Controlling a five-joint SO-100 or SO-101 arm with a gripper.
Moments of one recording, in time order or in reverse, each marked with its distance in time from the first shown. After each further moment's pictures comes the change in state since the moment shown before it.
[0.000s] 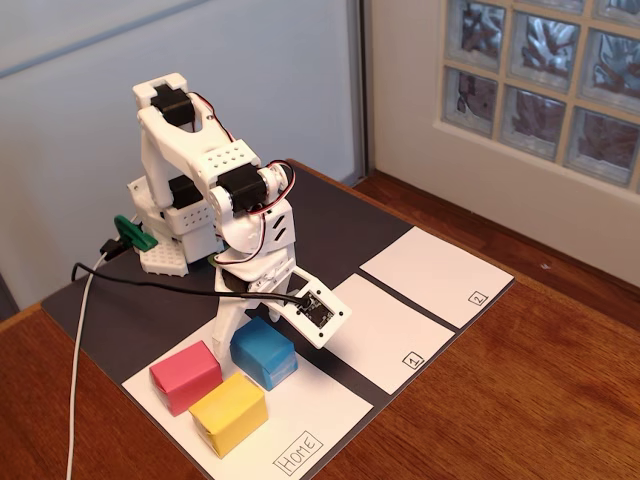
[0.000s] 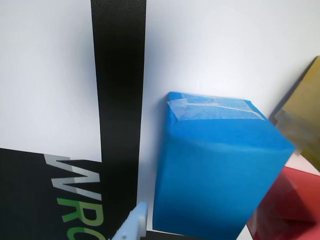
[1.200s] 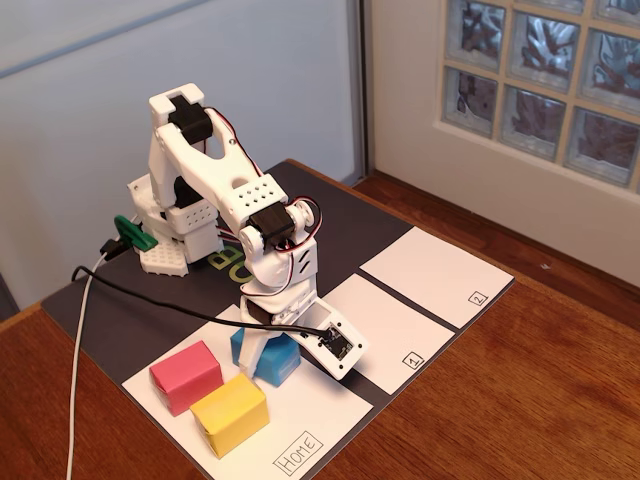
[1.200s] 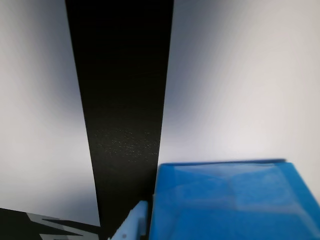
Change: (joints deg) arm -3.6 -12.4 0.2 -9.1 4.1
